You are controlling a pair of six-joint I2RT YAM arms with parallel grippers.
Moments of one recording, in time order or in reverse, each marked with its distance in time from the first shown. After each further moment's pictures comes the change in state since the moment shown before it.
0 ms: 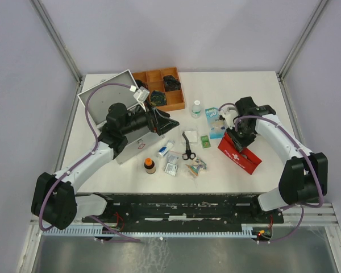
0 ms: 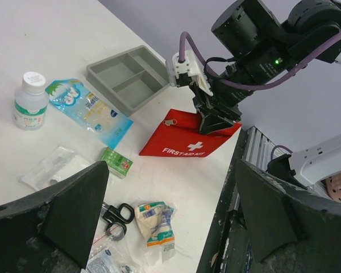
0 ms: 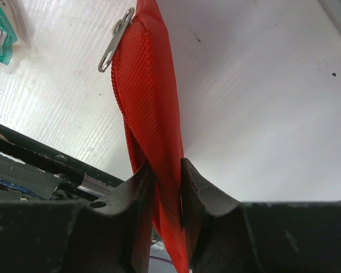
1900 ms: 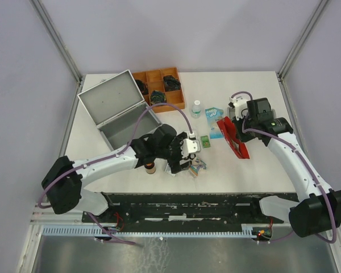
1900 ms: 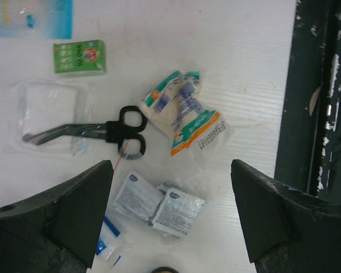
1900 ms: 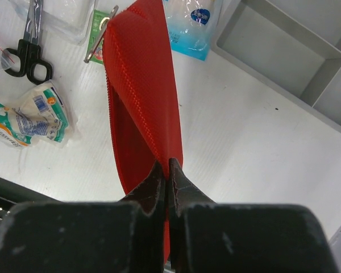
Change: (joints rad) left arm -0.462 0.133 0.118 -0.664 -0.370 0.933; right arm 0.010 -0.291 -0.064 0.230 -0.008 0.208
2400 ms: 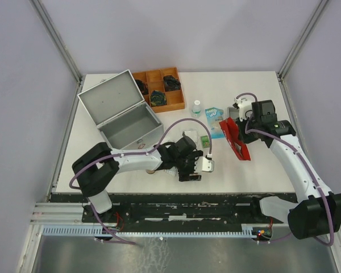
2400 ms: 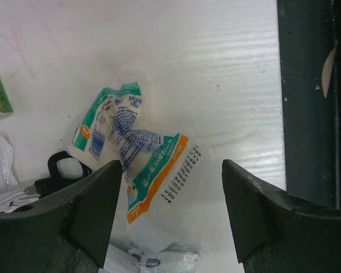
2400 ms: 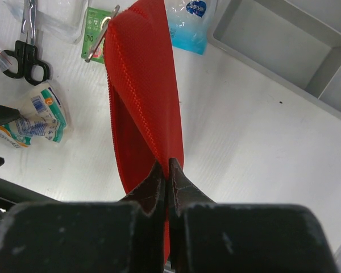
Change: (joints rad) left arm -0.129 0.317 0.055 0.057 0.048 0.175; right arm -0.058 -0.022 -0.048 0.024 -0.045 0.004
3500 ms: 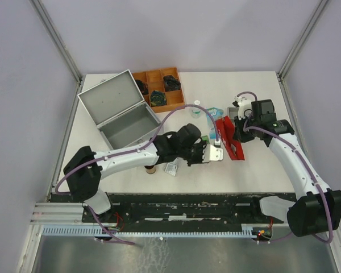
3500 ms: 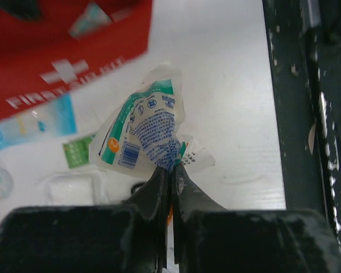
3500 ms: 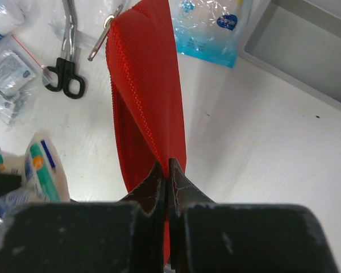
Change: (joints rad) left arm -0.031 -0.078 0.153 -0.067 -0.037 -0.003; right arm -0.012 0.010 -0.015 0.039 -0.095 0.062
